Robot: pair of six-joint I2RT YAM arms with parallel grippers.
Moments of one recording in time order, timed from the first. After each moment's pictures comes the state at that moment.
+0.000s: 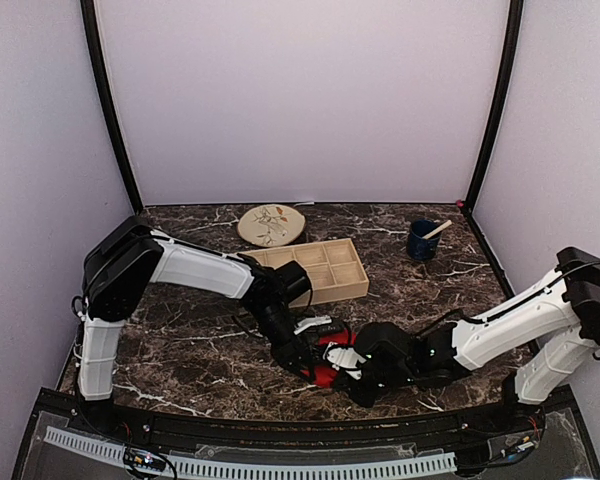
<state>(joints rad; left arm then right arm) -0.92 2.15 1.41 -0.69 0.84 0.31 1.27 1.53 0.58 0.08 0.03 0.10</state>
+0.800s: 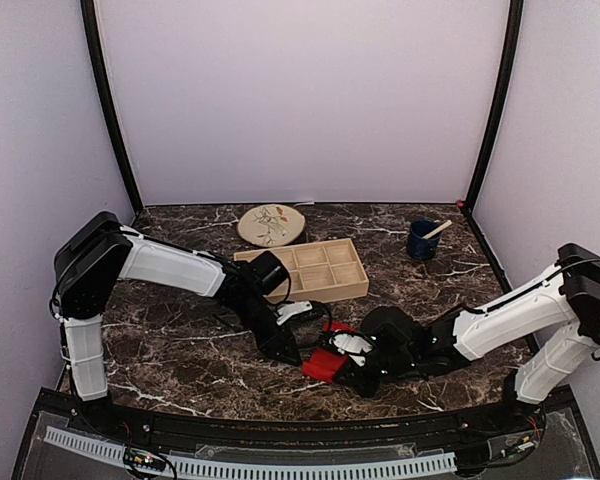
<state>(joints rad) -0.86 1.98 1.21 -0.48 0.67 0.21 1.16 1.53 0.58 0.11 -0.12 0.18</state>
